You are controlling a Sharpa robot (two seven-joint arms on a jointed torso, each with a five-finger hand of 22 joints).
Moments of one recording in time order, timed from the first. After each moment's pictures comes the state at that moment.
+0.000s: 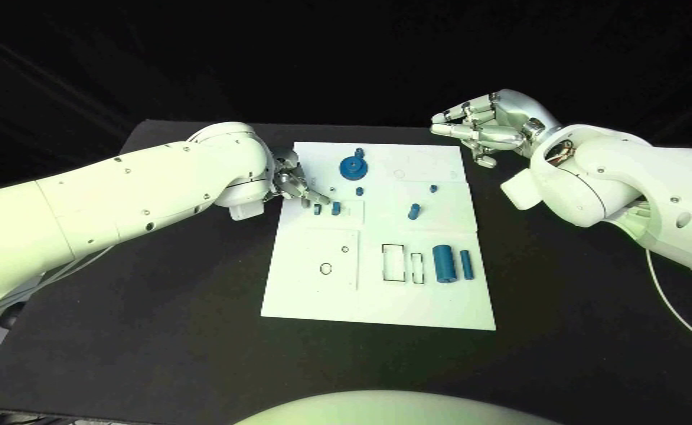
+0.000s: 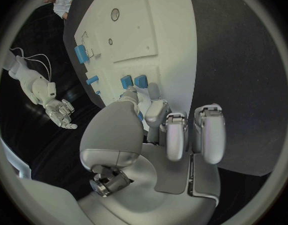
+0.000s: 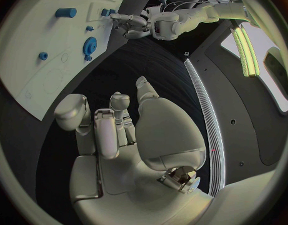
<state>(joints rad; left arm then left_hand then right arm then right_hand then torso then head) 1.27 -0.70 -0.02 1.34 -1.08 0.15 -0.60 1.12 -0.05 -0.03 0.27 0.05 1.05 0.00 0.54 0.74 1.38 -0.06 1.16 1.12 1.47 -0.11 1.57 1.31 0.03 1.47 0.01 1.52 1.31 1.29 -0.88 -0.03 1.51 -0.63 -0.31 0.11 1.26 0.00 -0.05 0.11 0.18 0.93 0.16 0.12 0.08 1.19 0.07 1.01 1.03 1.47 -0.01 1.43 1.31 0.11 1.29 0.10 1.24 0.93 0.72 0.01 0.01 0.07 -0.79</state>
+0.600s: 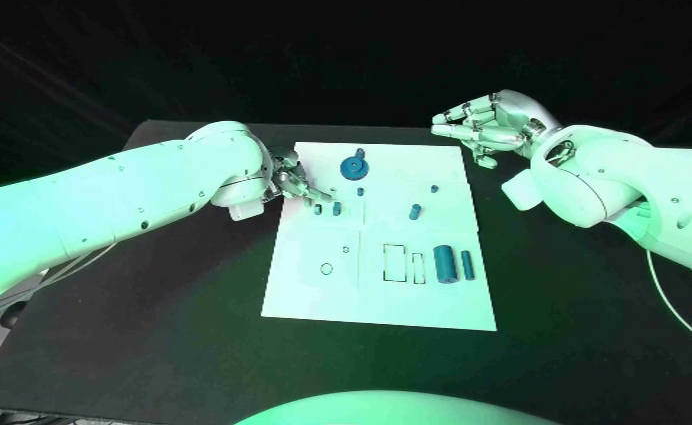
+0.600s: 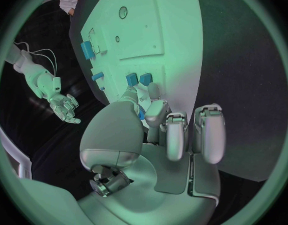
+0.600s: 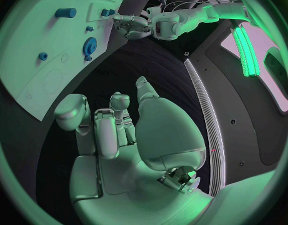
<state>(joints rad) 1.27 -0.72 -0.02 1.35 -1.03 0.13 -0.57 1.12 -0.04 -0.04 0.27 0.05 1.05 0.01 0.54 0.74 1.38 -0.06 1.15 1.11 1.47 -0.11 1.57 1.31 0.03 1.47 0.01 1.51 1.31 1.29 -0.88 -0.03 1.51 -0.63 -0.30 0.11 1.26 0.00 -0.05 0.11 0.18 0.93 0.15 0.12 0.08 1.19 0.07 1.01 1.03 1.47 -0.01 1.43 1.31 0.11 1.29 0.10 1.24 0.93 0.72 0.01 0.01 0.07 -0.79</state>
